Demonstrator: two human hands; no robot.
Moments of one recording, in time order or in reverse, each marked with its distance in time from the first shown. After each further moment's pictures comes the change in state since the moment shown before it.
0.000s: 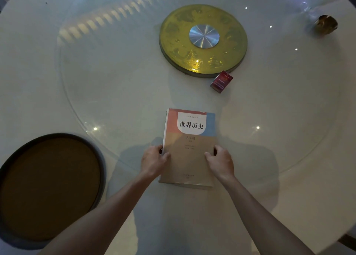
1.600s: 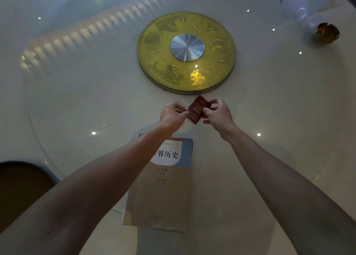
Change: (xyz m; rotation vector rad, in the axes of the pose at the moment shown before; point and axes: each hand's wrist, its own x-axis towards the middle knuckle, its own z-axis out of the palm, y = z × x) left_hand 0.160 0.216 0.022 -0.434 0.024 0.032; right_hand 0.195 -0.105 -0.114 0.408 -0.088 -0.219
